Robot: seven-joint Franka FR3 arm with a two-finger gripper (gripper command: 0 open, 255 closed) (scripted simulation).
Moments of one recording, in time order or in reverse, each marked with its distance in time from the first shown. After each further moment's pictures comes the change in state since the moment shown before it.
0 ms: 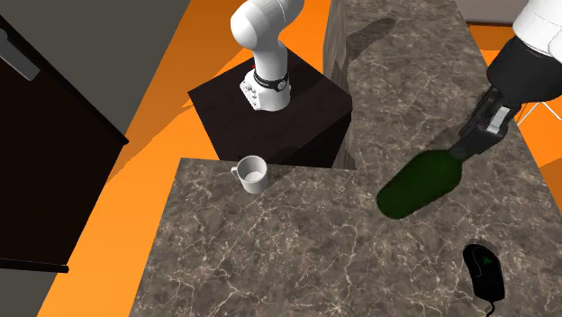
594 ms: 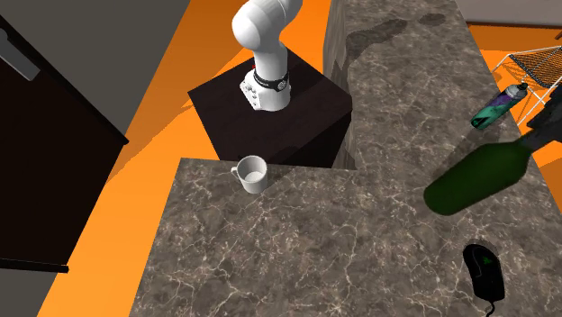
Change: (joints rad) arm 0.073 0.215 0.072 0.272 0.038 -0.065 0.143
